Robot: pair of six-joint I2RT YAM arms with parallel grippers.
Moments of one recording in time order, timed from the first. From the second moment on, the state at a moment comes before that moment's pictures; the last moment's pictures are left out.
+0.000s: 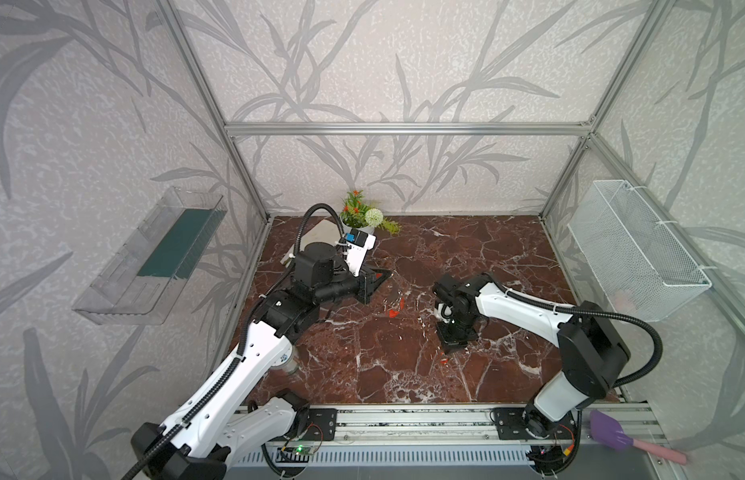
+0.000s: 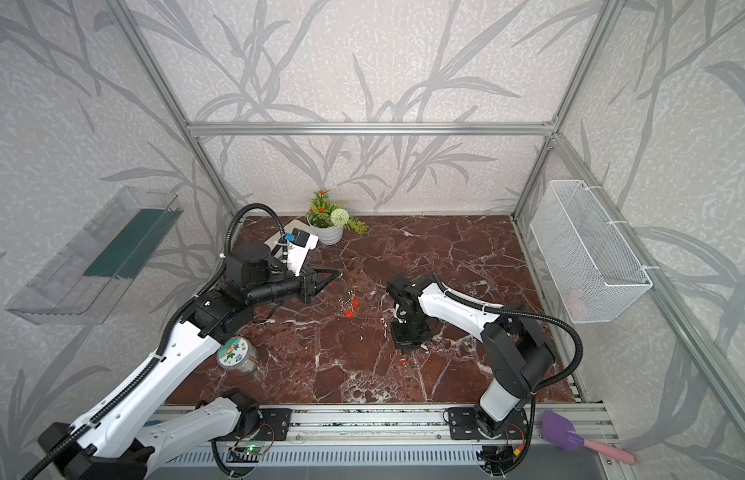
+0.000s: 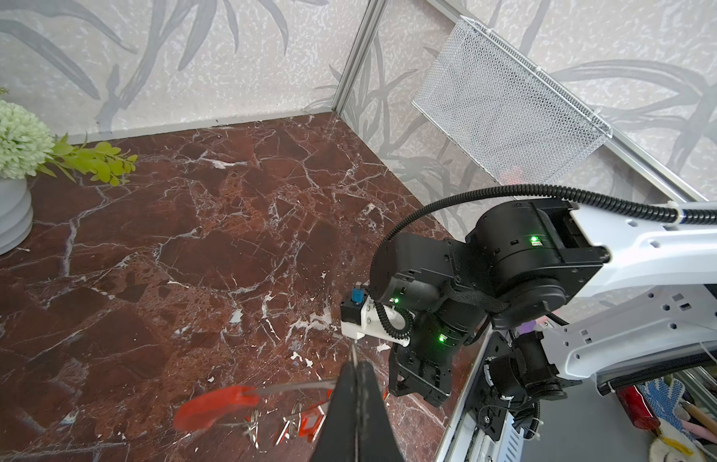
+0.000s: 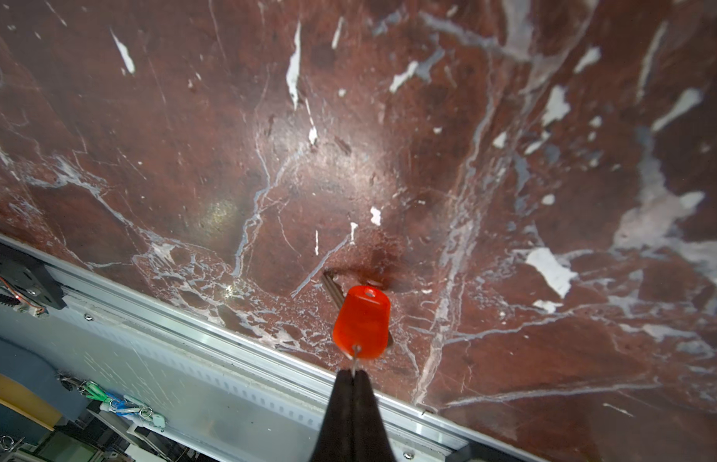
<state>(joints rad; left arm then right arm) -0.51 1.02 1.07 -0.44 0.46 -0.28 0.69 1.65 1.10 -1.05 -0.34 0.46</state>
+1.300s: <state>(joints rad) -0.51 1.04 1.15 -0.54 0.41 -0.27 0.66 1.59 0.91 -0.53 -0.17 0.51</state>
